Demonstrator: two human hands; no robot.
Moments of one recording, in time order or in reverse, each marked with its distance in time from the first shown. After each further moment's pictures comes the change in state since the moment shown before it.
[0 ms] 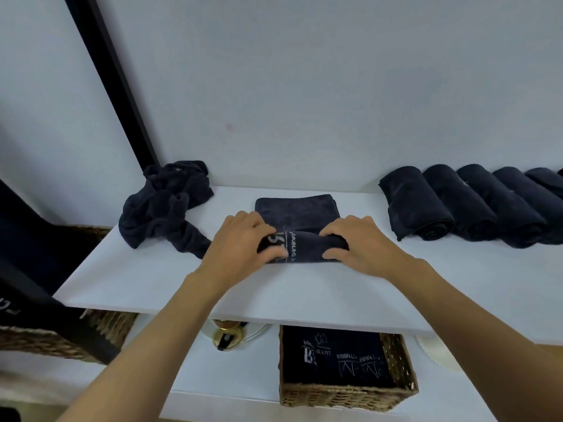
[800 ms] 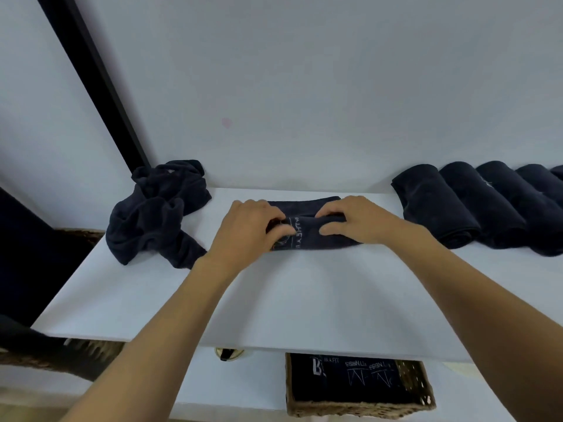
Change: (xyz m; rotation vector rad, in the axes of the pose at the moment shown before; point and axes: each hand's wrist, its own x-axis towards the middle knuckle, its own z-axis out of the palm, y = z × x) left_hand 0.054 -0.024 0.006 -0.096 -0.100 -0.110; right_hand 0.073 0.010 -0.018 0.241 -0.207 0.151
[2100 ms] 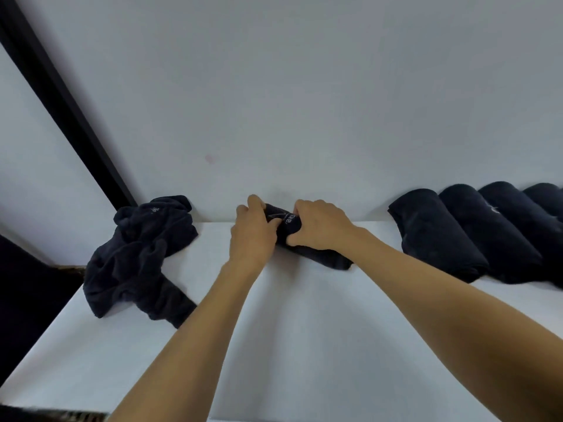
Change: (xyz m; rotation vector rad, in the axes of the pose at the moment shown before) left_hand 0.080 0.024 0.021 -0.272 0.106 -0.543; right_hand 0.076 -0.015 -0.008 -0.208 0.128 0.100
